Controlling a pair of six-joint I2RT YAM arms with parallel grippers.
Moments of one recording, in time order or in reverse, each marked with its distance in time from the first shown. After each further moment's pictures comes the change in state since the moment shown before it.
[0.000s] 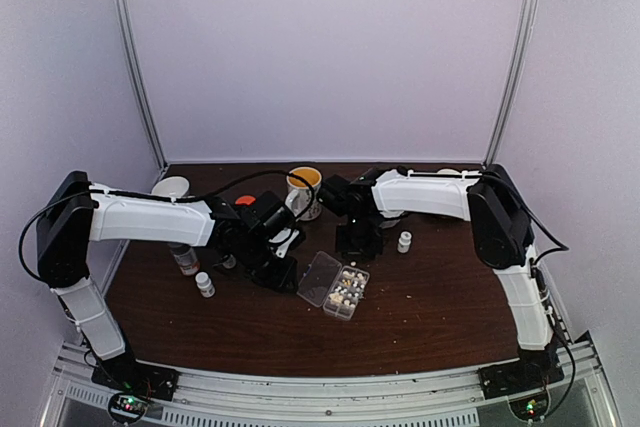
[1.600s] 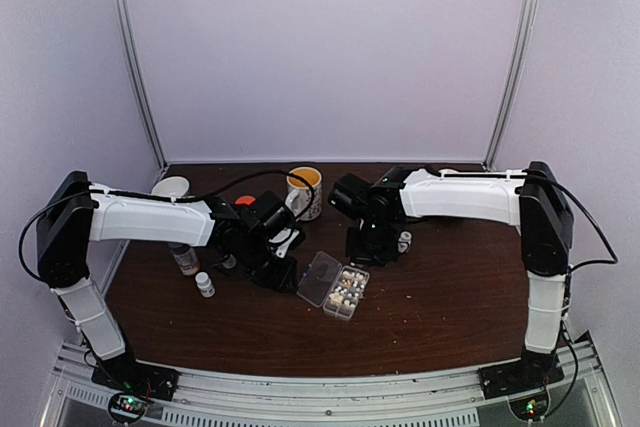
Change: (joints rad) left arm 0.000 0.000 0.000 0.000 0.000 -0.002; right arm 0.068 -0.274 -0.254 0.048 -0.011 0.089
